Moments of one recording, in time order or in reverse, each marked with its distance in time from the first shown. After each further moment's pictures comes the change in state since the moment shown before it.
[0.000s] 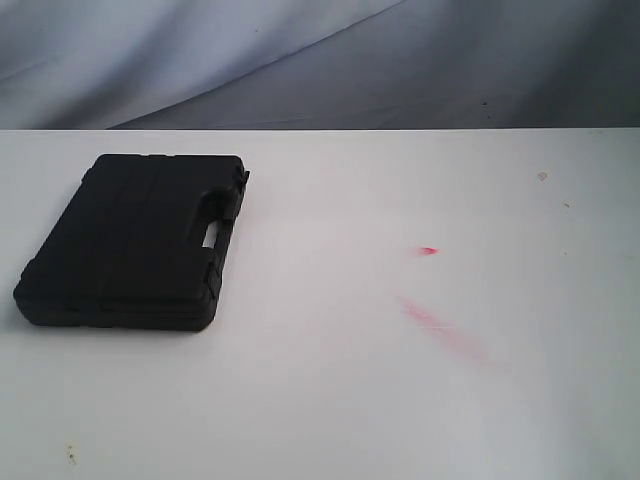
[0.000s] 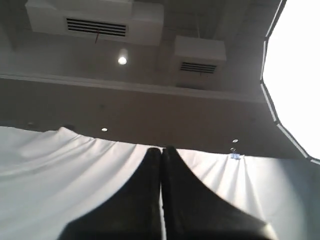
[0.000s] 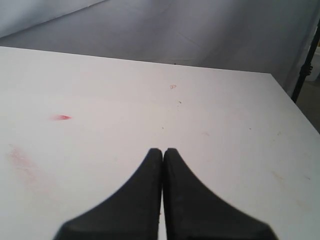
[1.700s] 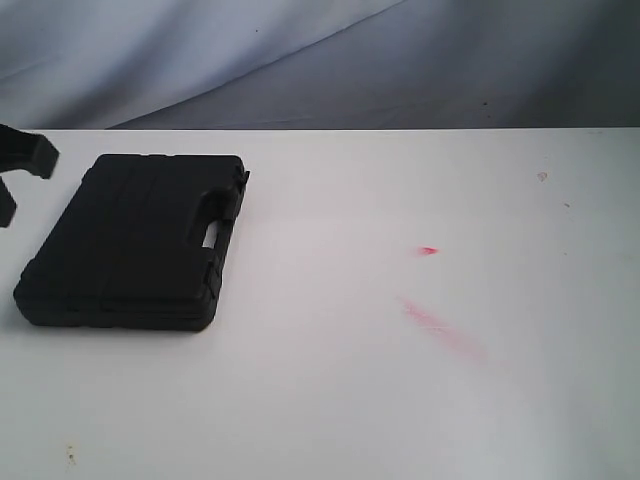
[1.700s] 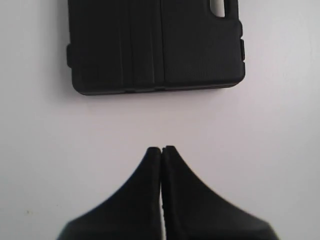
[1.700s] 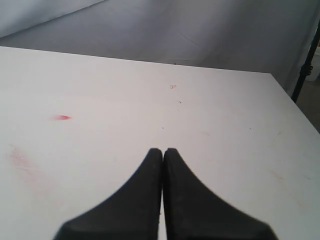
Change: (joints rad) left arm -0.202 1.359 -1.219 -0.055 2.087 0.043; right arm 0.000 0.000 0.000 0.000 0.000 0.000
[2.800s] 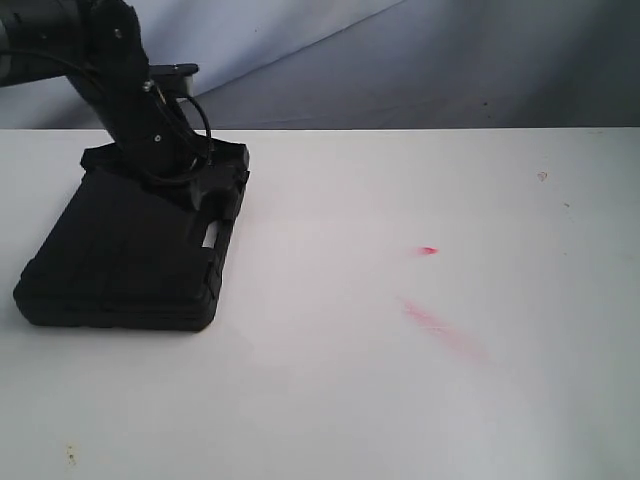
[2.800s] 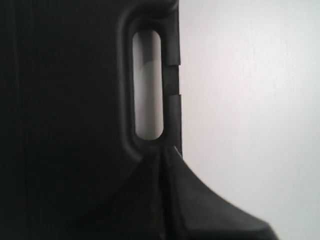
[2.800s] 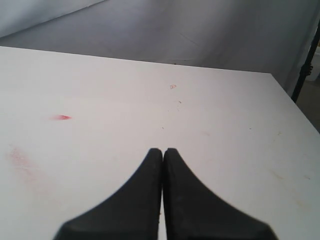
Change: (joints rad) left arm -0.103 0.648 -0.361 -0.067 -0.246 -0.097; right arm 0.000 0.000 0.000 0.000 0.000 0.000
